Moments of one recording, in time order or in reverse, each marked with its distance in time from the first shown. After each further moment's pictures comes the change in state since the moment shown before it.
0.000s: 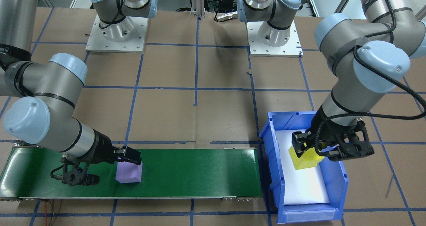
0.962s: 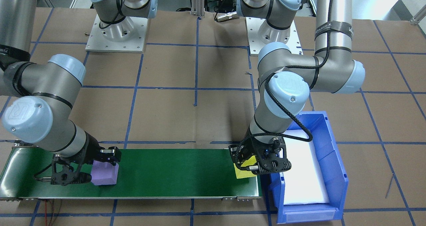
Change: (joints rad) left arm -0.182 -0.144 -0.018 0.162 -0.031 -0.166; right arm -0.018 -0.016 0.016 -0.025 -0.234 -0.170
